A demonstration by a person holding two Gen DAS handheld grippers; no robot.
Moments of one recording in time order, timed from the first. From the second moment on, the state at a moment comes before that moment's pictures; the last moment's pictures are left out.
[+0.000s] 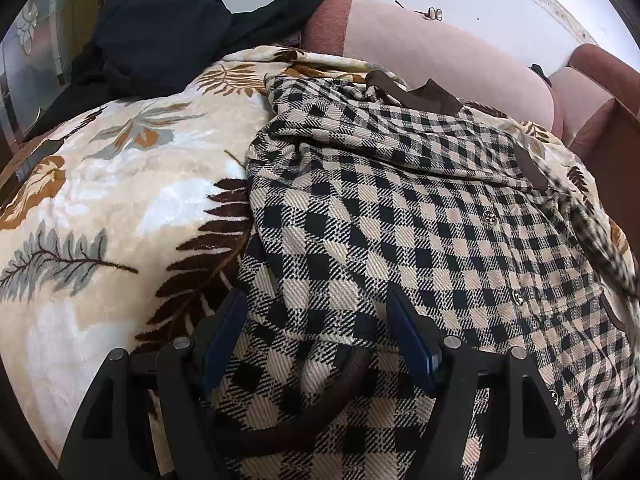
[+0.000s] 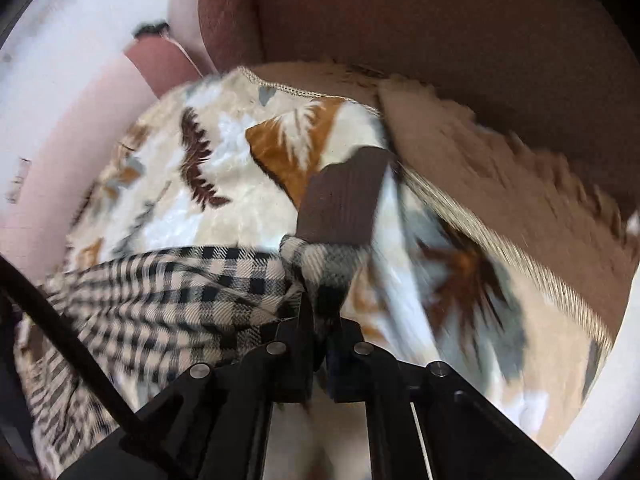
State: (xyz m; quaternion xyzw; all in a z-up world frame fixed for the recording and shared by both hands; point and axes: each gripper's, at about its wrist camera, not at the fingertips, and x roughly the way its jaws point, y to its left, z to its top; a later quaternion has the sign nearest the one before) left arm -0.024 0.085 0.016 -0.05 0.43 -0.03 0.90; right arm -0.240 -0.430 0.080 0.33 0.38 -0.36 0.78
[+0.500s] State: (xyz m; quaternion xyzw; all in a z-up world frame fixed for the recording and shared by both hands) left arm -0.026 0.081 0.013 -0.03 0.42 -0.02 0.91; right arm -0.287 -0.407 0.058 0.37 0.32 -0.34 0.80
